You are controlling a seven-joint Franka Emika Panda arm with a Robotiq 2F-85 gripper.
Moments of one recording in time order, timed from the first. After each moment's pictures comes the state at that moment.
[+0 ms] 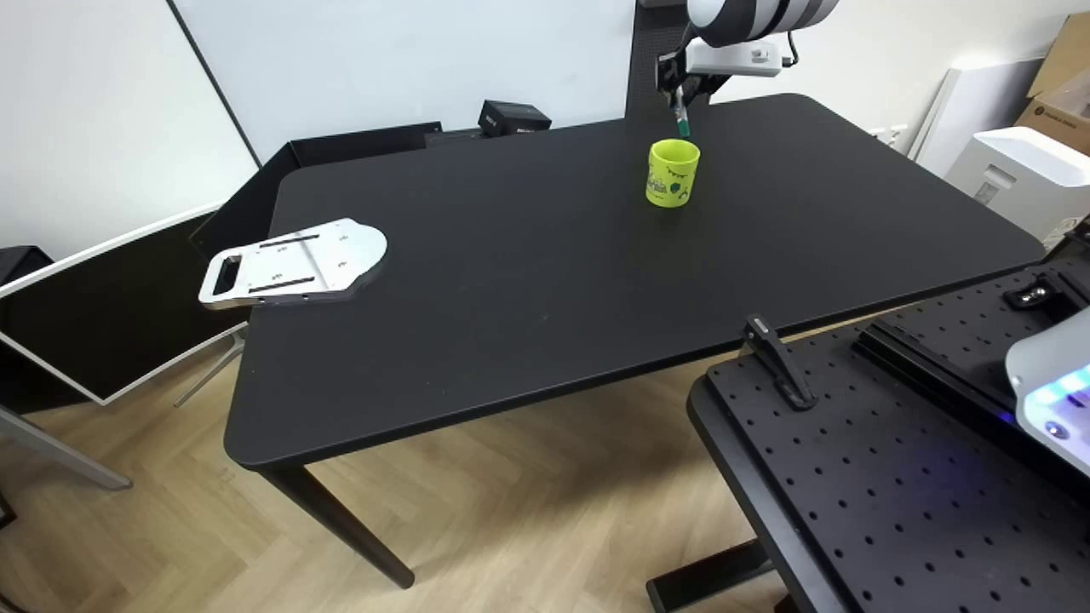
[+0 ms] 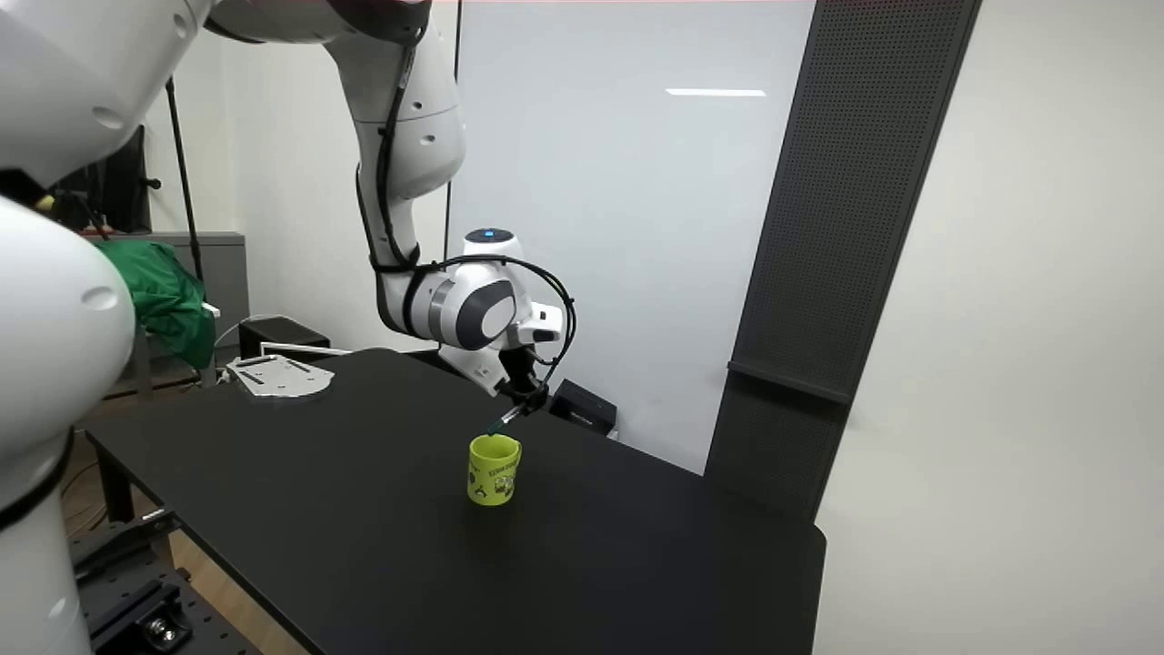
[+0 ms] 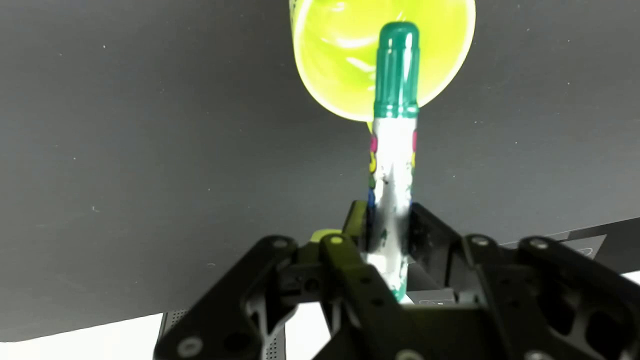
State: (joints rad) arm 0.24 0.59 -0.11 -2.14 0.12 3.15 0.30
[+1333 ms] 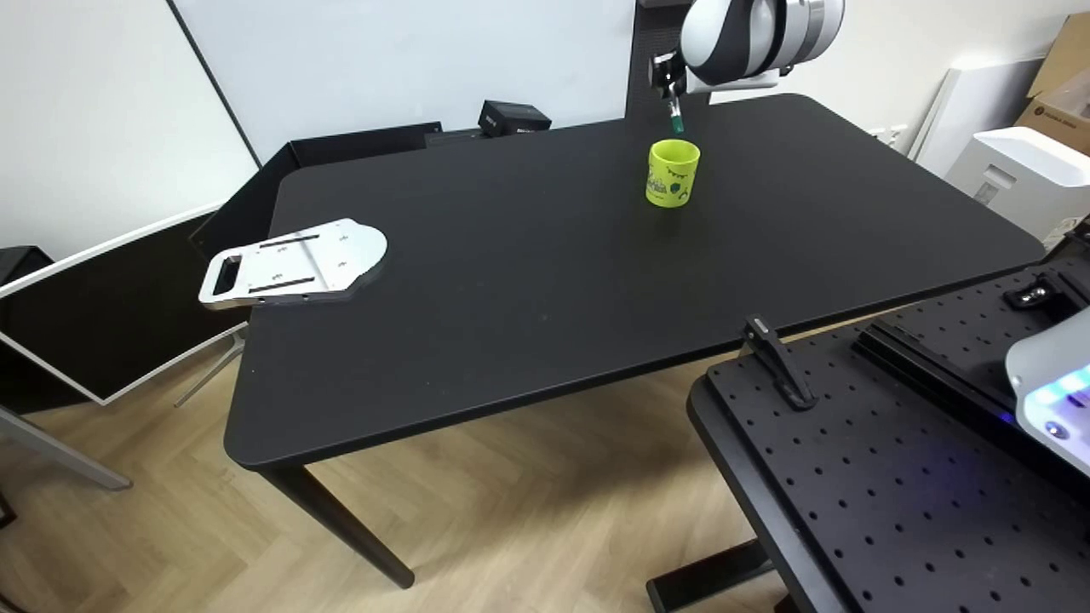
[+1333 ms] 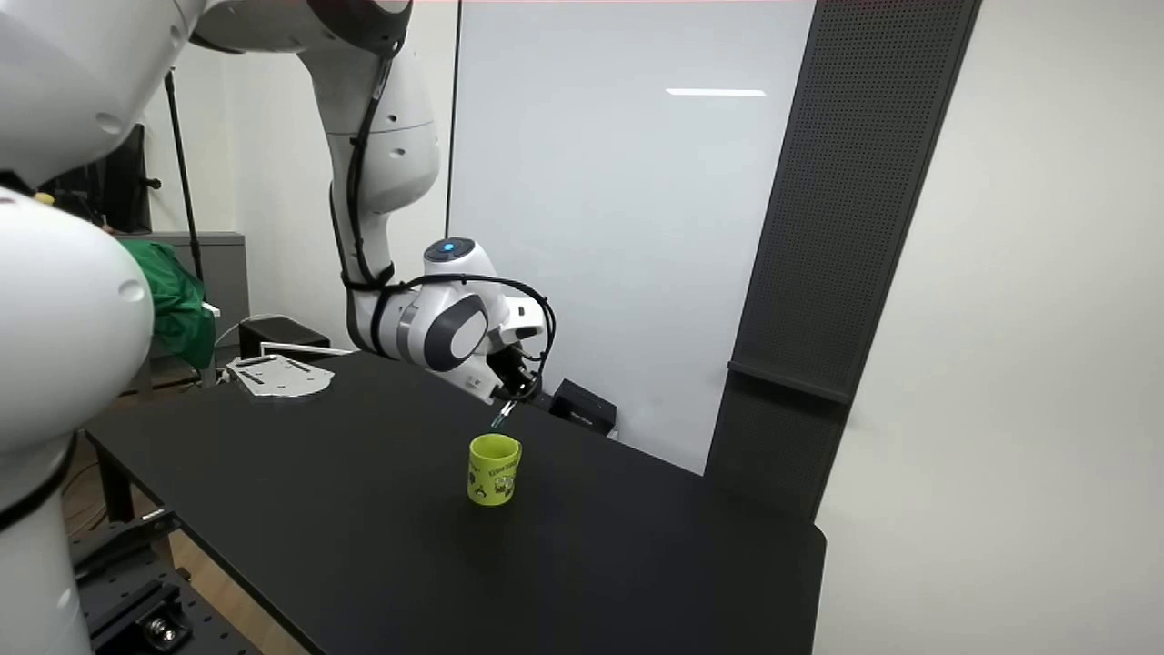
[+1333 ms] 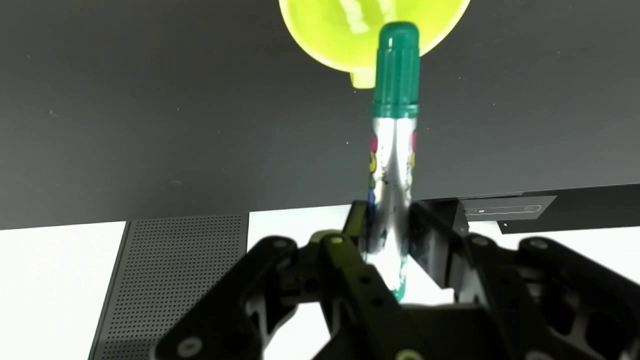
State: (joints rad) arm 0.36 0.62 -0.17 -2.21 0.21 3.46 0.15
